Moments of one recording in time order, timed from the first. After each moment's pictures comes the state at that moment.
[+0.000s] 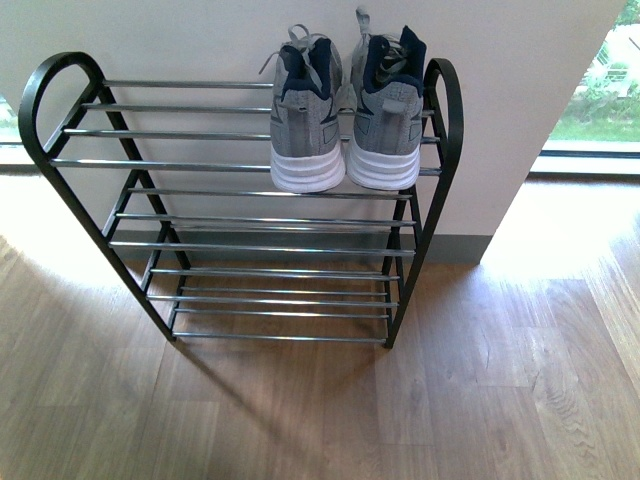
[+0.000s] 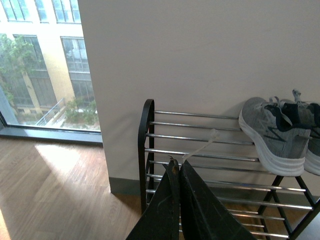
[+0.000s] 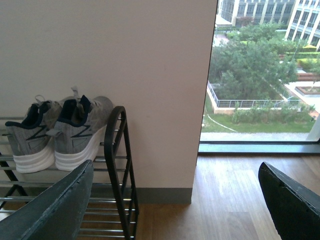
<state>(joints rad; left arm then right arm) 0.00 0.02 0.01 0.00 0.00 -0.01 0.00 0.00 0.02 0.00 0.00 0.00</state>
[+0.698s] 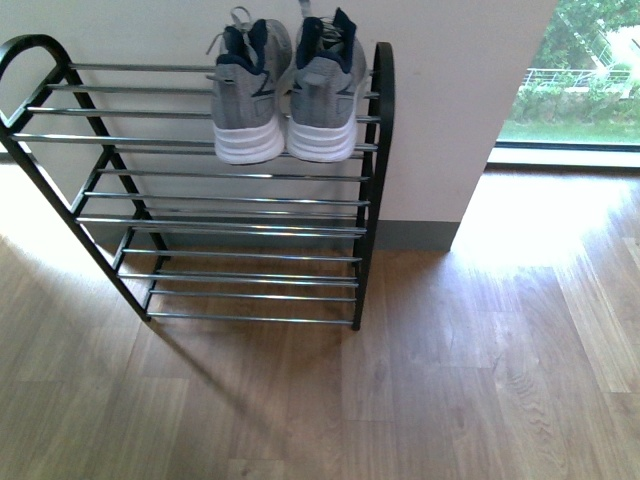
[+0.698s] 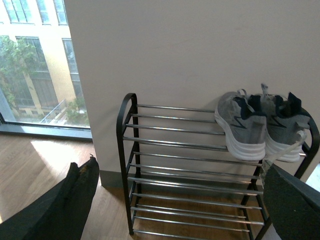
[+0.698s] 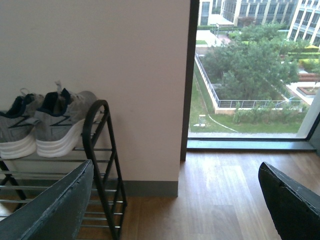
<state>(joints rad) 0.00 0.02 0.01 0.00 0.00 -0.01 0.00 0.00 0.02 0.00 0.00 0.00</state>
